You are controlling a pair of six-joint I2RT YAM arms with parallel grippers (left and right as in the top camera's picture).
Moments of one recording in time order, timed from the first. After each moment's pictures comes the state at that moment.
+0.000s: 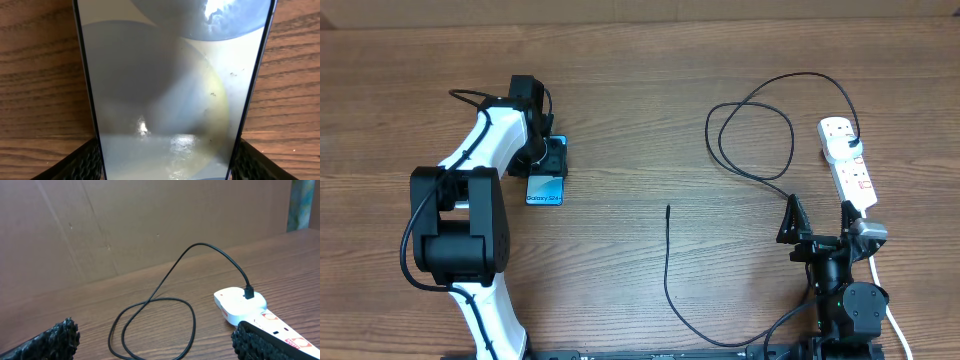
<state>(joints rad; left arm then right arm) -0.05 2.08 1.45 -0.89 -0.01 -0.04 -0.05 0.01 0.02 -0.03 -0.01 0.25</state>
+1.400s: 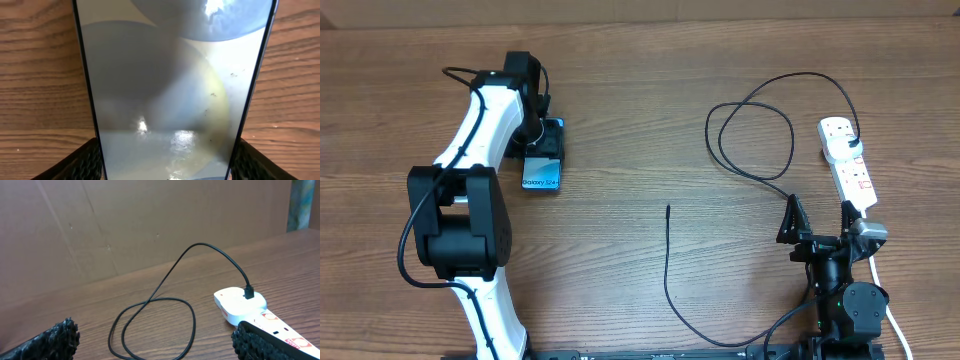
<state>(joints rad) -0.05 2.11 1.66 -1.07 -0.01 -0.04 -0.05 0.01 0.02 -0.04 -0.01 0.25</state>
